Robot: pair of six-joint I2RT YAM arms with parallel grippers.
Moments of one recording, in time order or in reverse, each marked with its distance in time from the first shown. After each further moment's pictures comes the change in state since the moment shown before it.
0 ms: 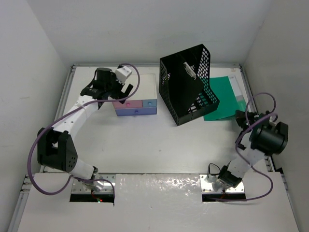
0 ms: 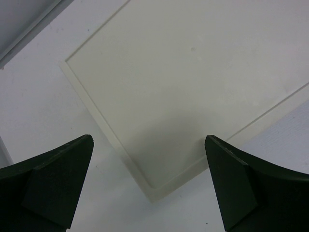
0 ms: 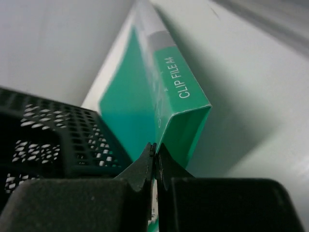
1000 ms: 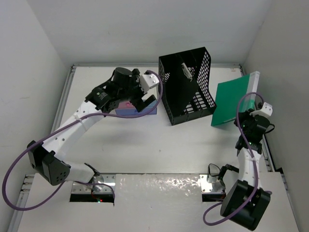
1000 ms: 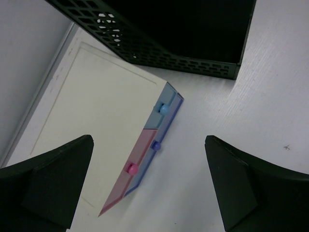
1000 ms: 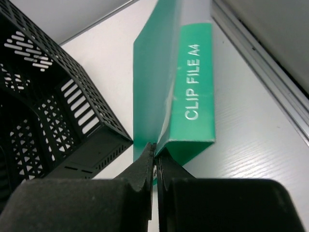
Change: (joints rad) left arm -0.363 -0.116 0.206 -0.255 0.054 0.077; right arm 0.122 -1.031 -0.006 -1.021 0.109 -0.586
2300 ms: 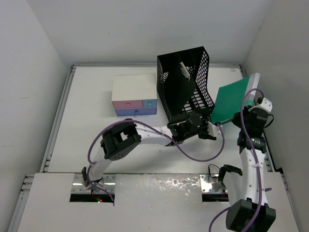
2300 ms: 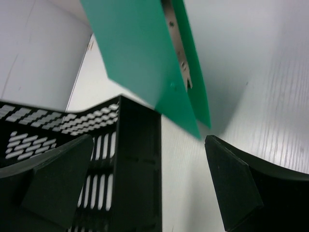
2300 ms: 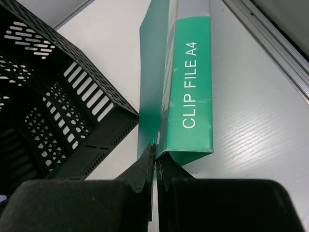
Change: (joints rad) left arm -0.560 0.757 0.038 1.043 -0.270 0.206; right arm 0.158 -0.090 0.227 -0.470 0.190 0.084
